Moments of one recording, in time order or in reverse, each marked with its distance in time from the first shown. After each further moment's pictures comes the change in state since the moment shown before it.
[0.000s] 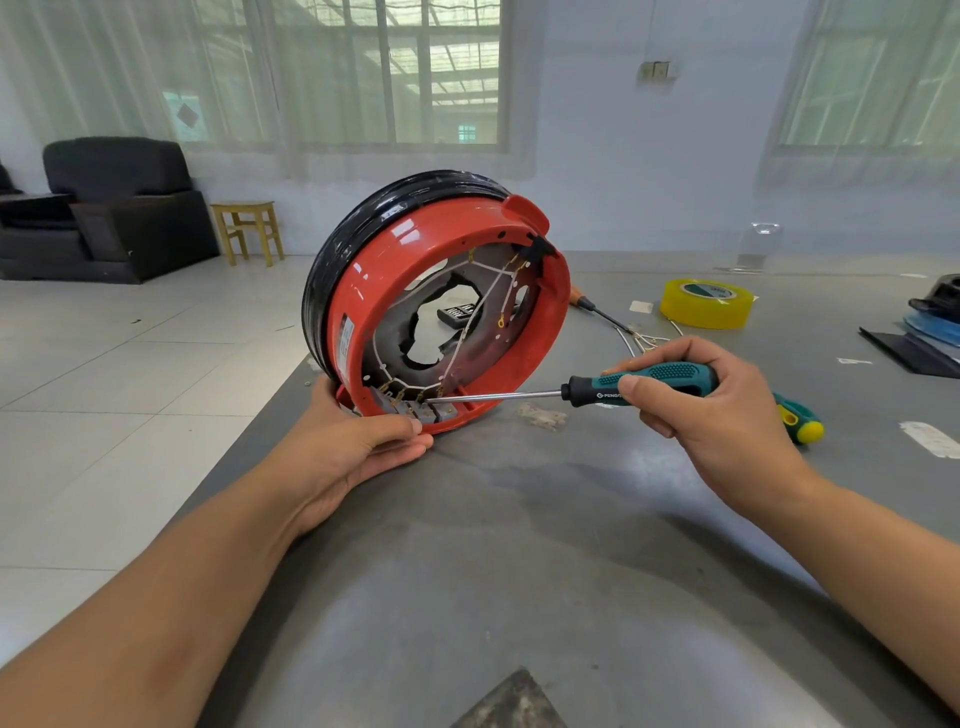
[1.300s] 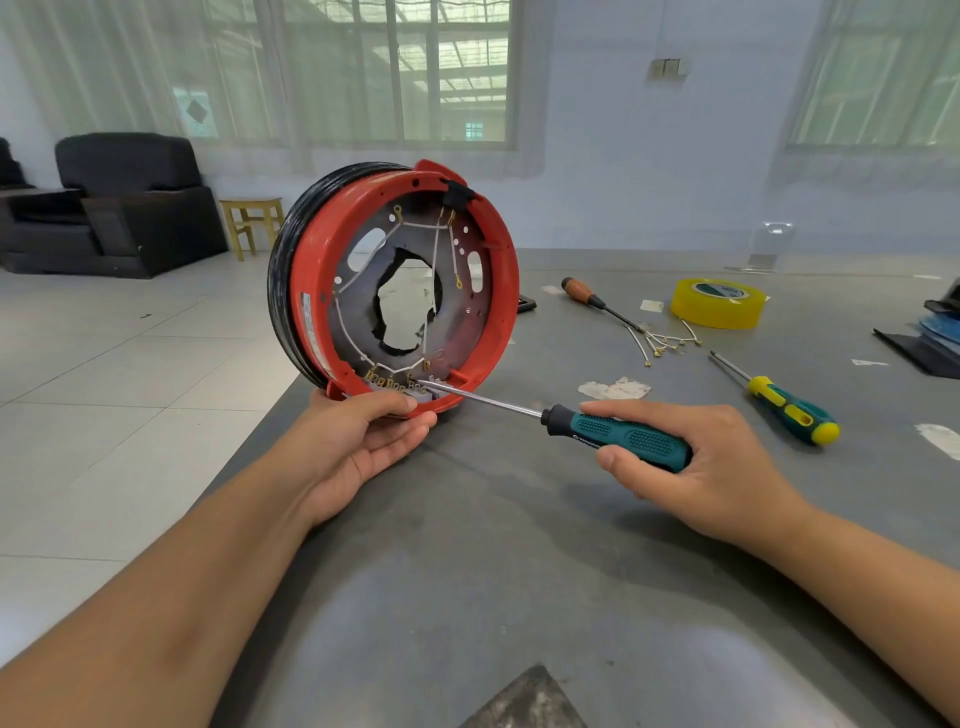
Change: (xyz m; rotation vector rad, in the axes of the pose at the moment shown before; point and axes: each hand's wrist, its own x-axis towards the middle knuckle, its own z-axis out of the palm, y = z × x) left_hand -0.006 0.010 -0.001 -0.122 0.065 -0.079; right_hand -0.025 0.002 0.008 -0.526 -0.294 -0.350
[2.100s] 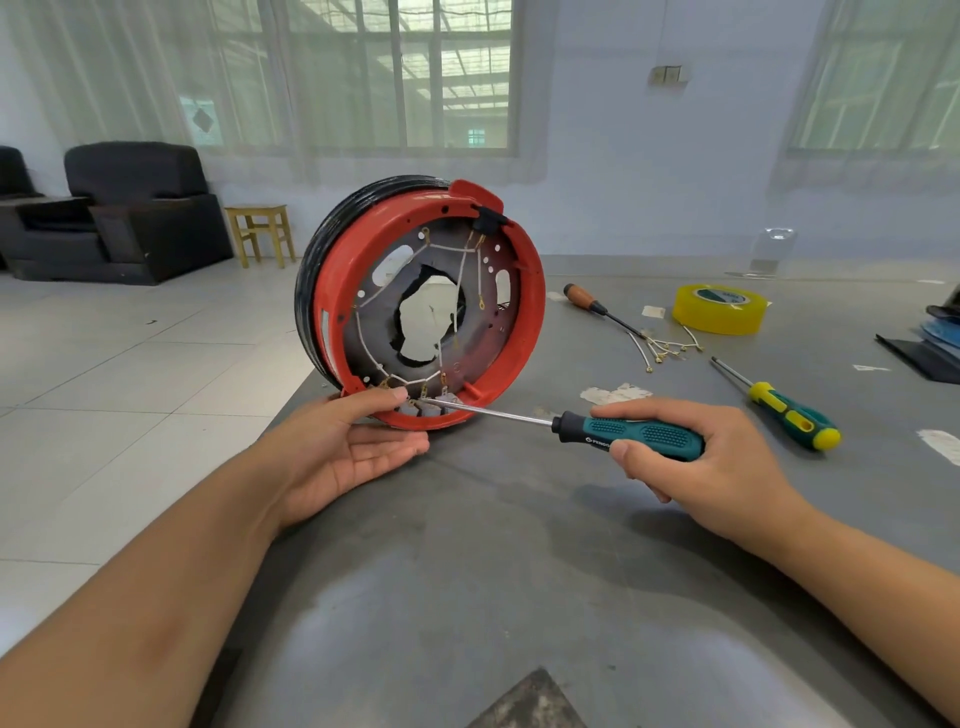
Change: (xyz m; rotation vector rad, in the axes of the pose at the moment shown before) left_hand -0.005 0.016 -0.019 0.110 -0.115 -0.121; right_hand 0.000 0.004 -0.001 0.196 0.048 0.195
